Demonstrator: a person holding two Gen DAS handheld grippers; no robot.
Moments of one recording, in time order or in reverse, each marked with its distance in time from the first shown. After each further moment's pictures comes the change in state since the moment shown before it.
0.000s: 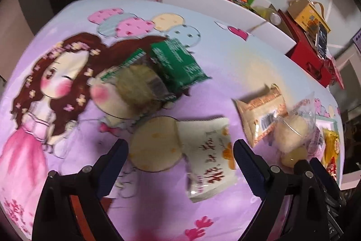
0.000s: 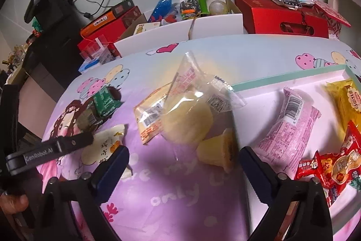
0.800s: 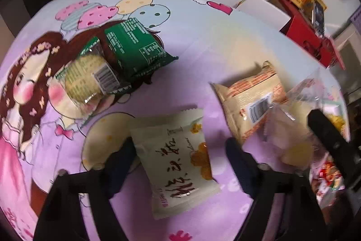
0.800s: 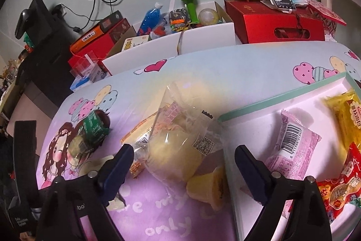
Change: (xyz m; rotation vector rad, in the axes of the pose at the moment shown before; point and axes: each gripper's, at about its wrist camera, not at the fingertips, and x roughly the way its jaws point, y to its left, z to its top) left arm 0.042 -0.045 0.002 0.096 0.065 0.034; right arm 0.016 -0.012 0.034 0.064 -0.043 -0.014
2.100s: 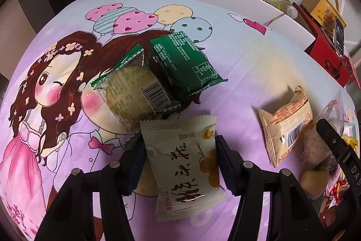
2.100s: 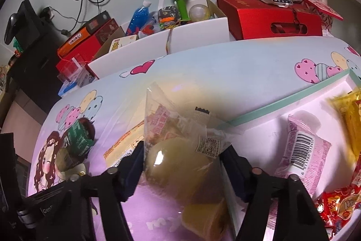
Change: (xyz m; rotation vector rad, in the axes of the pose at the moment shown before) left arm -0.007 0.037 0.012 -0.098 -0.053 0.077; right arm 0.029 -0.007 0.007 0.036 0.000 -0.050
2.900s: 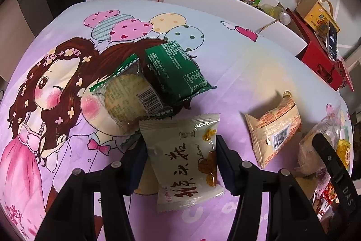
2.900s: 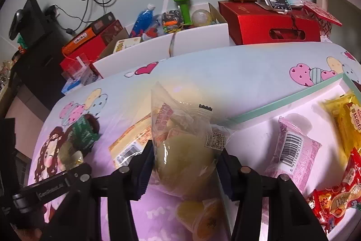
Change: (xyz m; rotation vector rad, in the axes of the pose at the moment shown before) left arm -0.013 0.002 -0.001 0.009 -0.027 -0.045; right arm -0.024 0.003 -0.007 -0.041 -0.027 0.005
